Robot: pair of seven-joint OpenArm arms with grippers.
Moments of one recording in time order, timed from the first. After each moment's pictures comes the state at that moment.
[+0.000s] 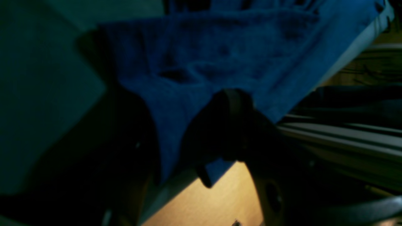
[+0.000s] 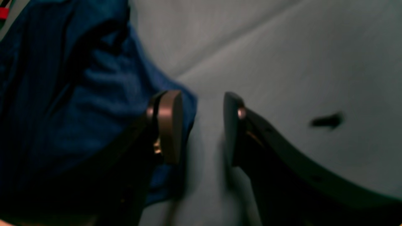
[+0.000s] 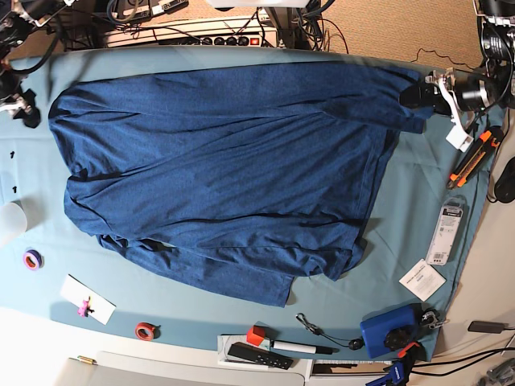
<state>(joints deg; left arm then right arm) 16.5 -29.8 -17.8 82.6 -69.2 -40.1 72.4 -8.9 28.2 63.3 73.8 50.4 34.9 -67.8</state>
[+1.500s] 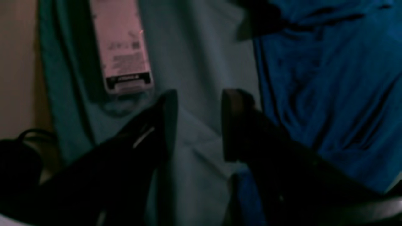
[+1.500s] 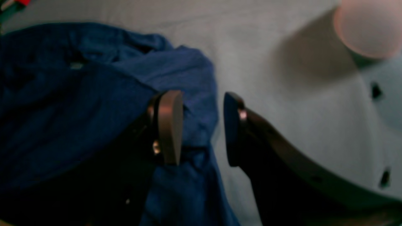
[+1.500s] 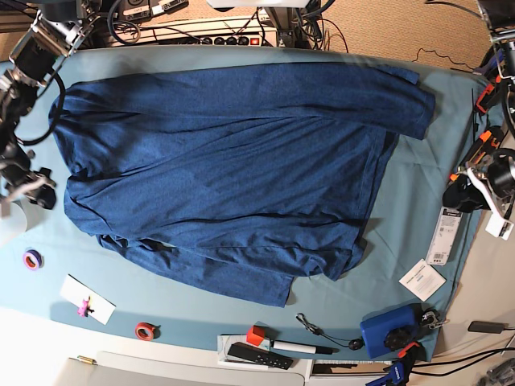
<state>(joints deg) -3.4 -34.7 -17.6 81.9 -53.8 -36.1 59.0 10.4 30.2 36.9 73.8 33.1 35.0 -54.9</state>
